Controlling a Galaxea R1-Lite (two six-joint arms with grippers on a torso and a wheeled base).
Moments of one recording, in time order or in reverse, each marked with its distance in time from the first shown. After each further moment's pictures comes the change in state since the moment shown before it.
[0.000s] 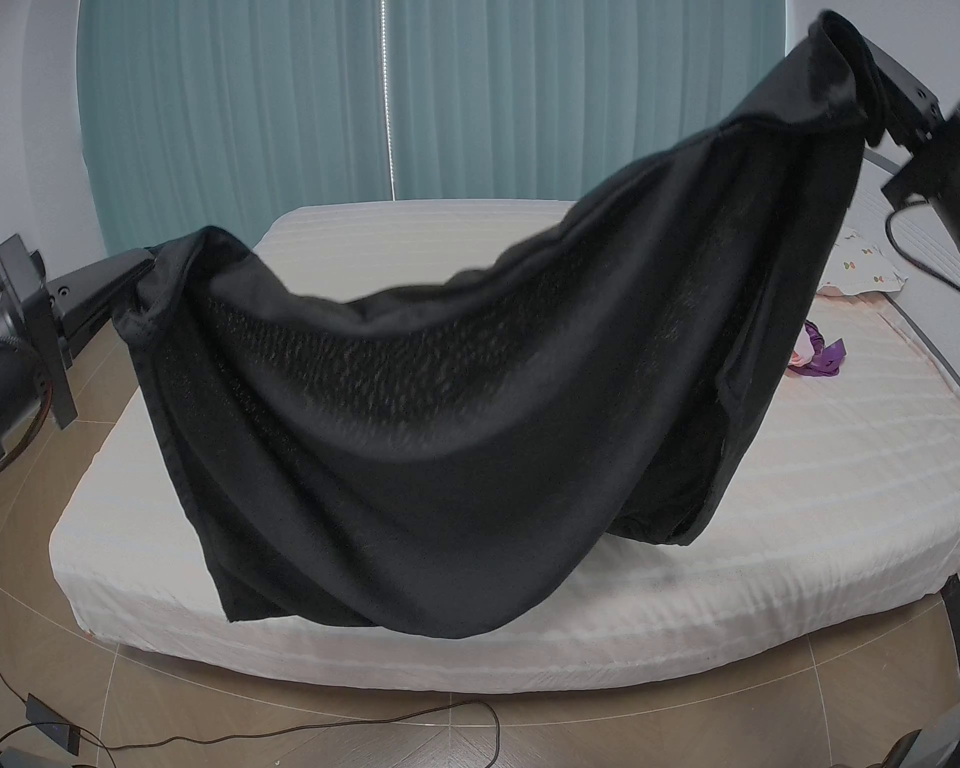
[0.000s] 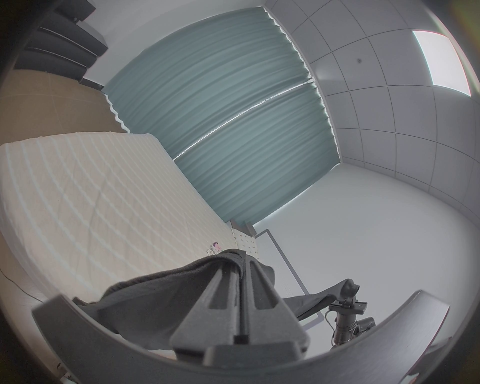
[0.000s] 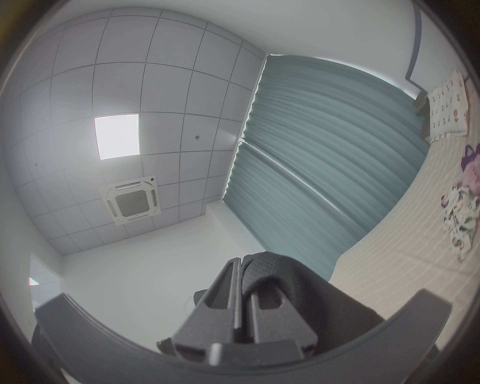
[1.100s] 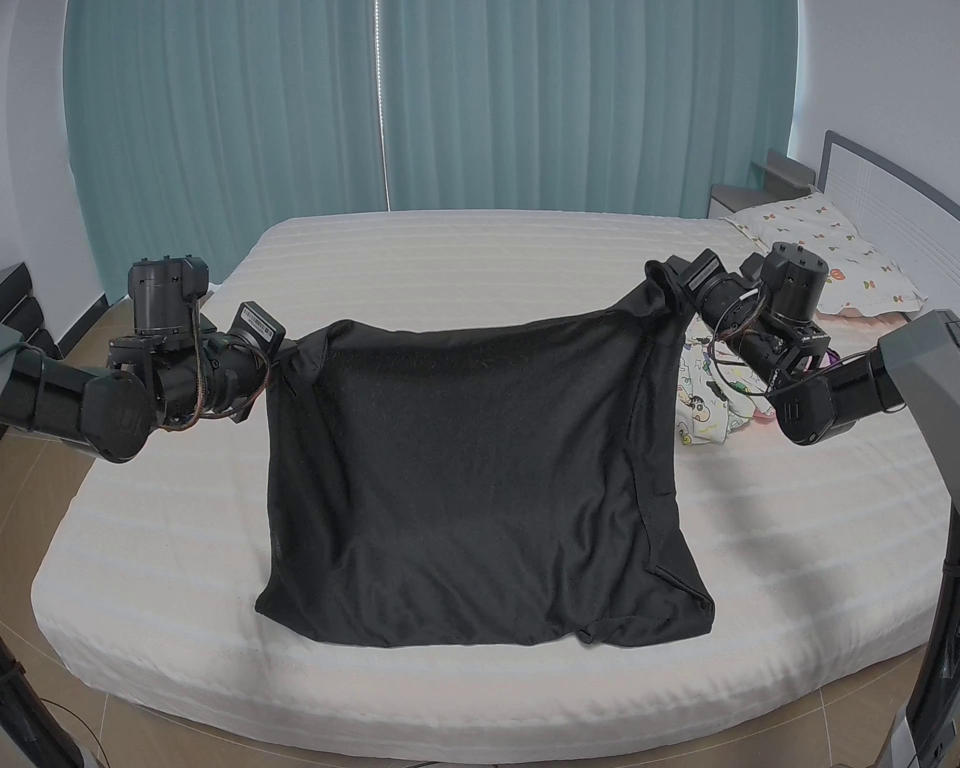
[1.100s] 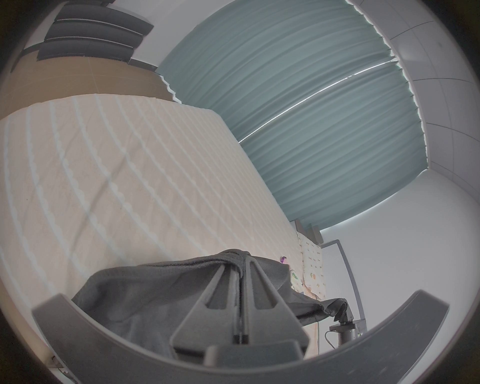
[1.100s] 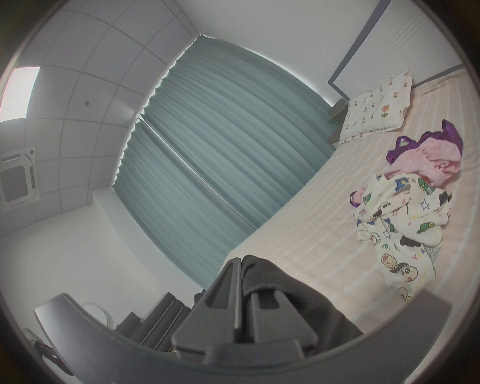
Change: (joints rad) left arm 0.181 0.800 -0.336 -0.058 -0.003 -0.071; right arm -0.285 0.847 -0.449 0.097 -0.165 -0.040
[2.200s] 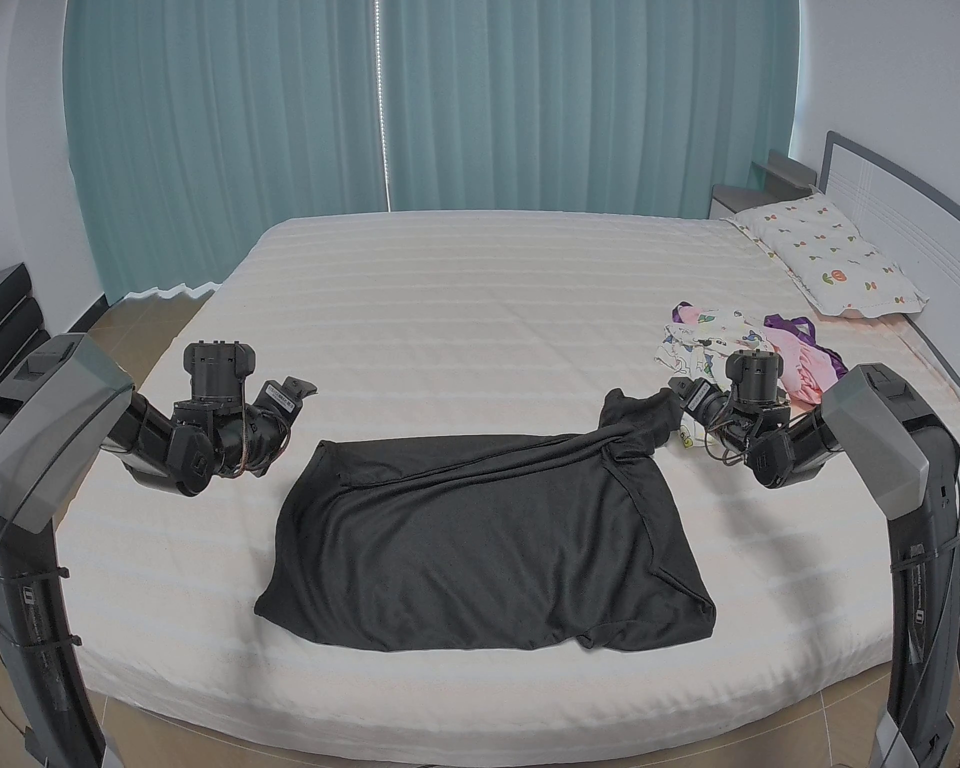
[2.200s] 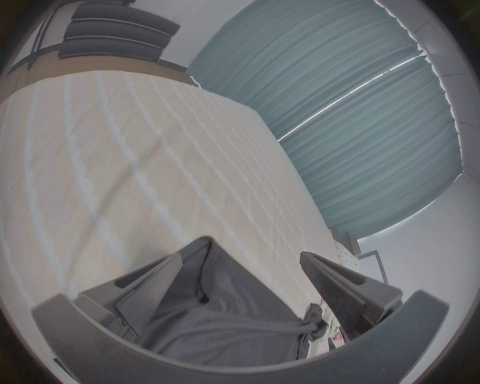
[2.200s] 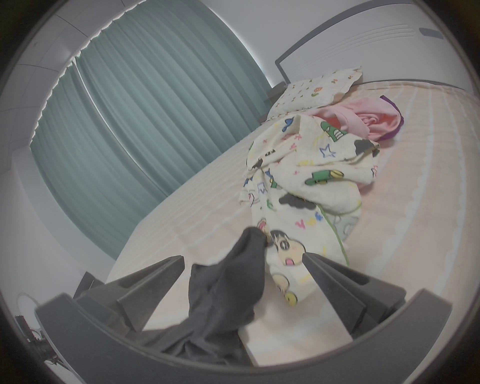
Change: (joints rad) left arm 0.073 0.344 -0.074 -0.107 0.068 0.002; right arm -0.117 0.321 -0.111 0.271 -0.143 -0.117
